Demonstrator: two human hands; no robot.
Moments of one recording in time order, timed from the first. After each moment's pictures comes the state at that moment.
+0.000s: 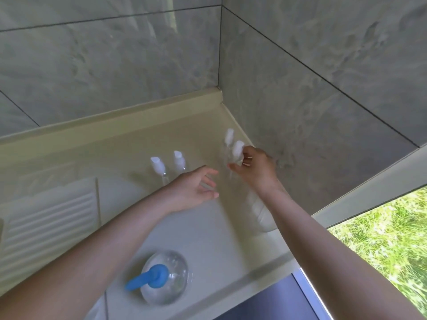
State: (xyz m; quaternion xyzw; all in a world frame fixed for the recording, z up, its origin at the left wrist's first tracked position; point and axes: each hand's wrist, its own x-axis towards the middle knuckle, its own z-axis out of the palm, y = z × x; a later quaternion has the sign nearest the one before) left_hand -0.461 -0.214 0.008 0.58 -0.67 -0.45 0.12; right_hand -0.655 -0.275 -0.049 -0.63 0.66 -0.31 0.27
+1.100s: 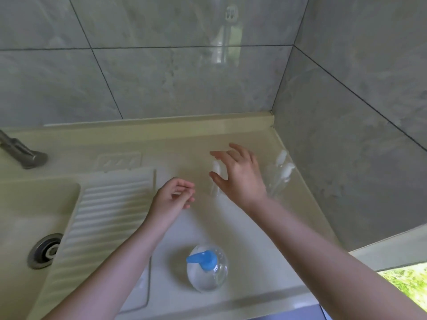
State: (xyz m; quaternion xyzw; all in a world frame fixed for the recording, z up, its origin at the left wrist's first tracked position) left_hand -0.358 -0.134 -0.013 0.67 -0.37 -0.41 0.49; right_hand -0.522 -0.235 0.003 -0.86 0.43 -0.28 0.03
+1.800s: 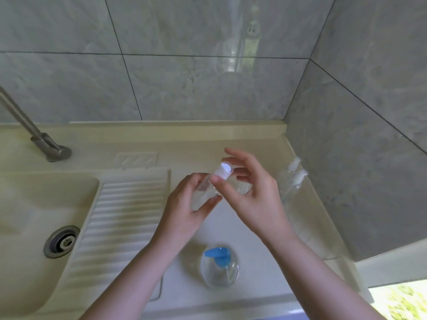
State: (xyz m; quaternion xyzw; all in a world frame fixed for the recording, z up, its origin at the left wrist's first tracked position) left_hand -0.373 -0.087 0.033 0.64 -0.57 -0.20 0.48; right_hand -0.519 -0.141 0.085 -0.73 0.39 -0.42 0.38
